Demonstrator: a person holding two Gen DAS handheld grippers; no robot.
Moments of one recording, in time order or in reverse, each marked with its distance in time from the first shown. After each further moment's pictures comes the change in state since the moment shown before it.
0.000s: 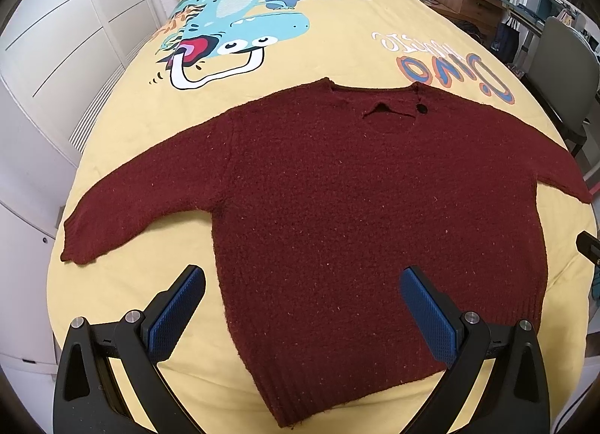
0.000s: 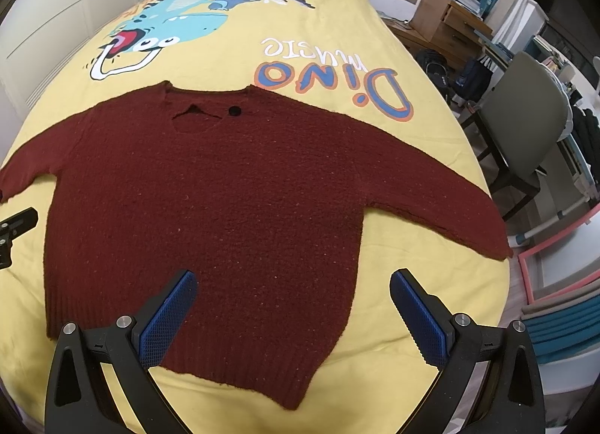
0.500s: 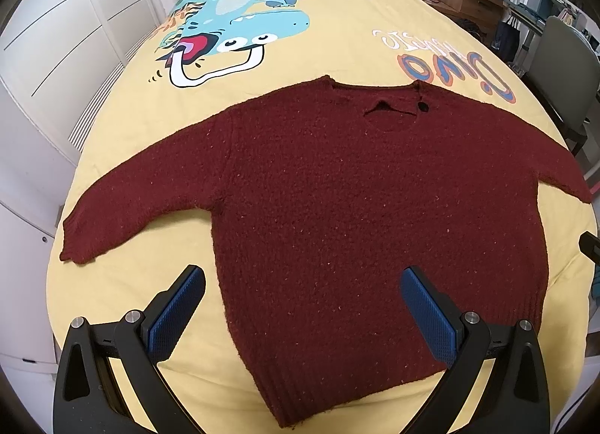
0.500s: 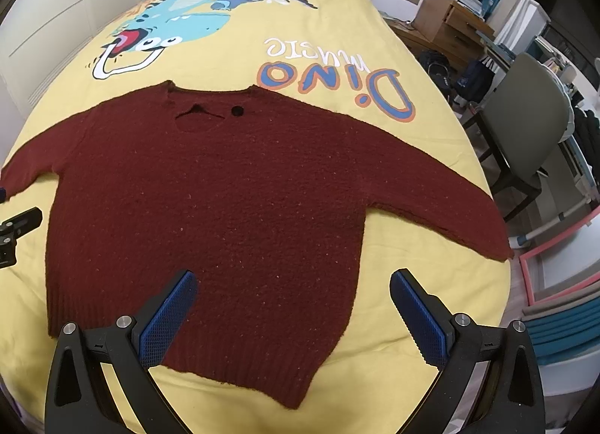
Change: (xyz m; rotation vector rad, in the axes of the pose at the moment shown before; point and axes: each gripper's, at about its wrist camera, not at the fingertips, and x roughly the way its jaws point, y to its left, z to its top) left arm 0.004 0.003 0.001 -0.003 0.008 -0.007; right arm -0.003 0.002 0.001 -0.004 0.000 0.005
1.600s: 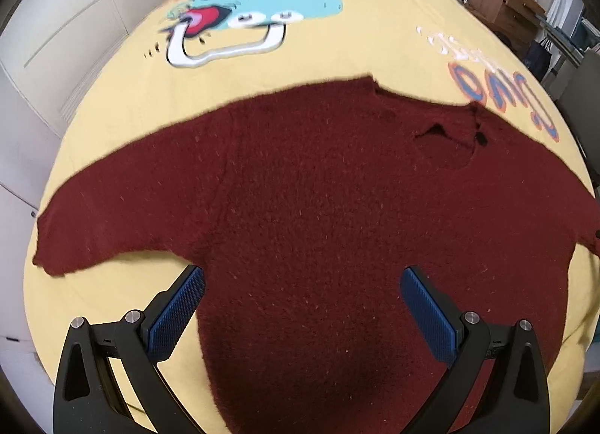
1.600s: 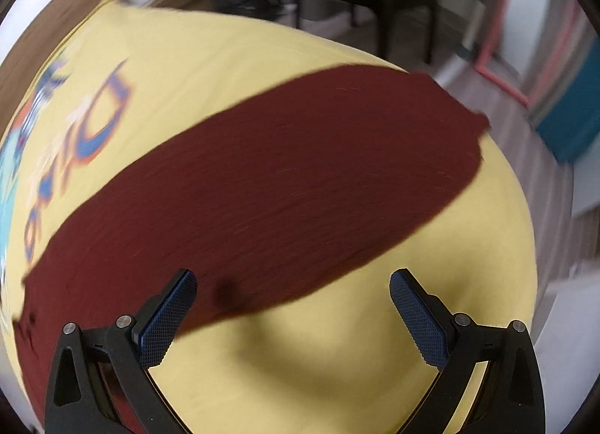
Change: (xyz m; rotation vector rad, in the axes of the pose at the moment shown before) left arm 0.088 0.033 0.055 -0.117 0.082 -0.011; right arm 0.195 -0.339 -0.026 0.903 0.147 -0.060
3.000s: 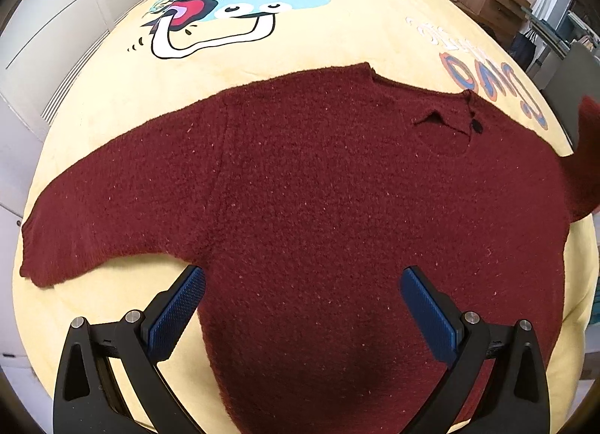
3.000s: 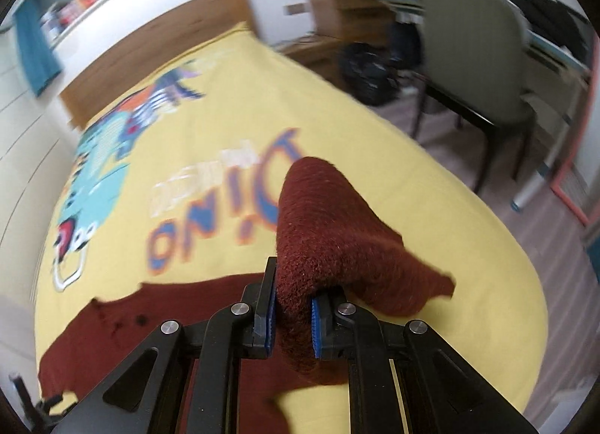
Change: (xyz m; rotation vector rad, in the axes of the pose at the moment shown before) left arm 0.001 0.020 0.004 0.037 0.001 -0.069; right arm -0.149 0.192 -0.014 -0.434 -0.248 0.293
